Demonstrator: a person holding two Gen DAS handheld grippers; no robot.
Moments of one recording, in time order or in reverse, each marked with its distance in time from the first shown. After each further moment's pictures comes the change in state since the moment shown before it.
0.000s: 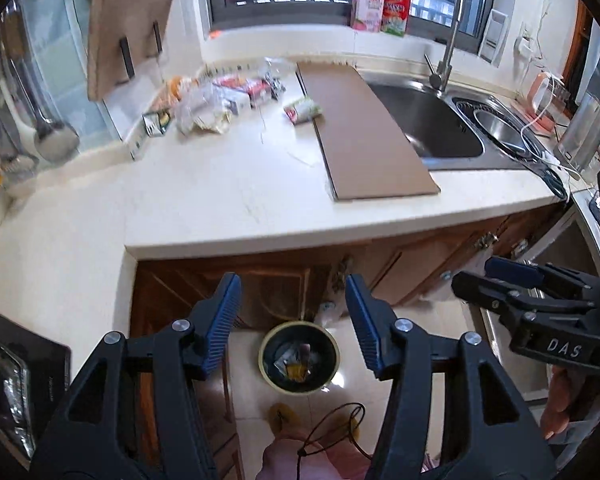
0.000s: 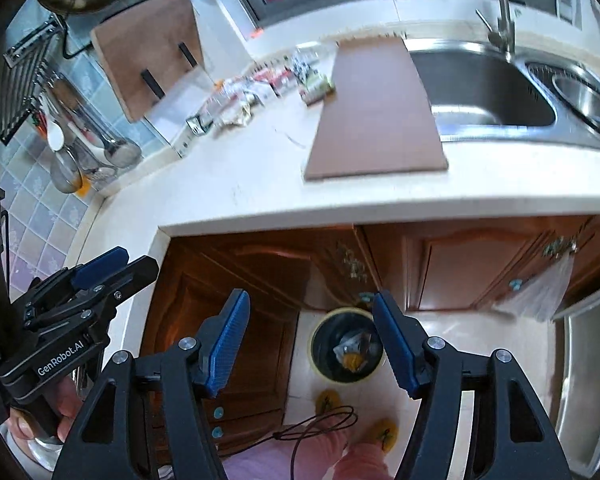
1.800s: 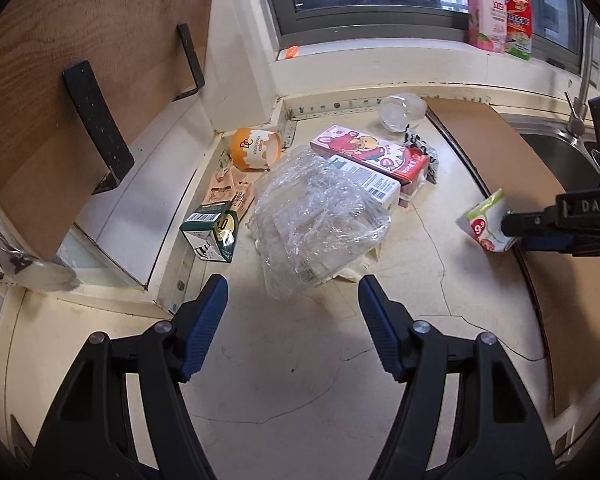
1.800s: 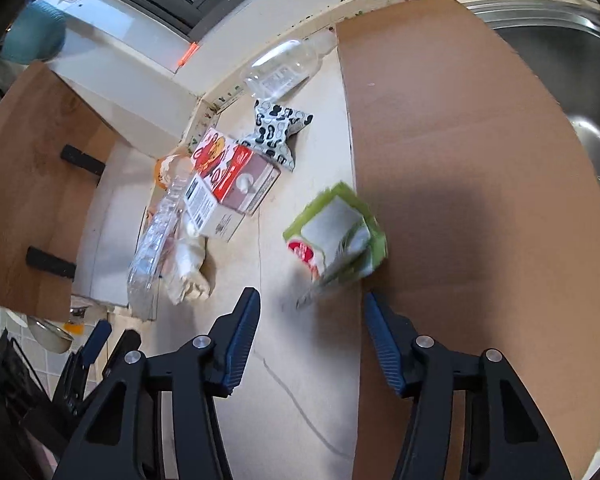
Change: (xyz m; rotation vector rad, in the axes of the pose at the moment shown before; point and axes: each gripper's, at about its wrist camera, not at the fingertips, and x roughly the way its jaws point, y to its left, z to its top) left arm 0.254 0.147 0.196 0.011 -0.077 0.253; right arm 0.314 -0.037 0.326 0.260 0.109 0.134
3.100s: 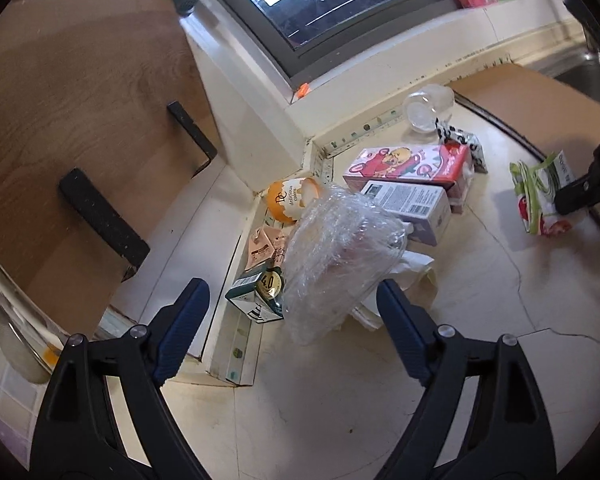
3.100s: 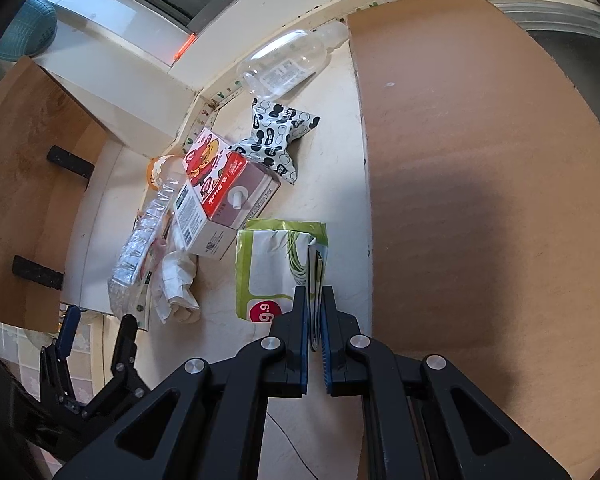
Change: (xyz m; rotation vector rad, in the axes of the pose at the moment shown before) left arm 0.029 -0.042 0.001 0.282 -0.182 0.328; right arm 0.029 -0.003 0.018 -0.030 0.016 0.014
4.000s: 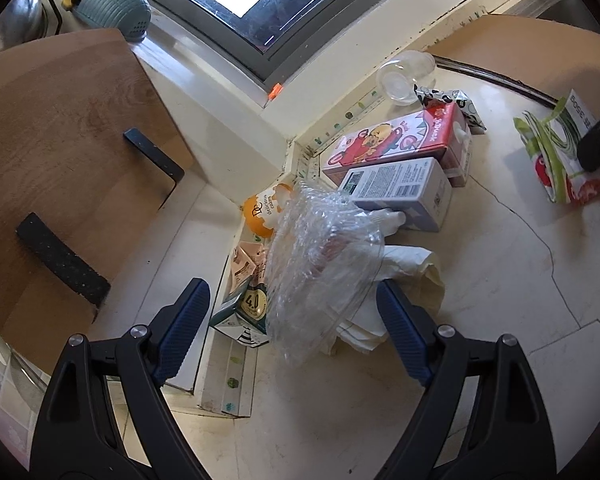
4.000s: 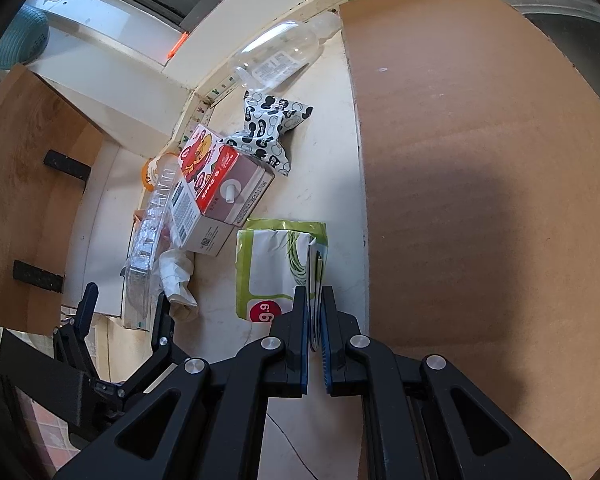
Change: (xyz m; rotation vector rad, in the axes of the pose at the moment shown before) left arm 0.036 -0.038 -0.001 0.152 -0.029 0.054; right arm 0.004 -0.004 -0.004 0.027 0.016 0.013
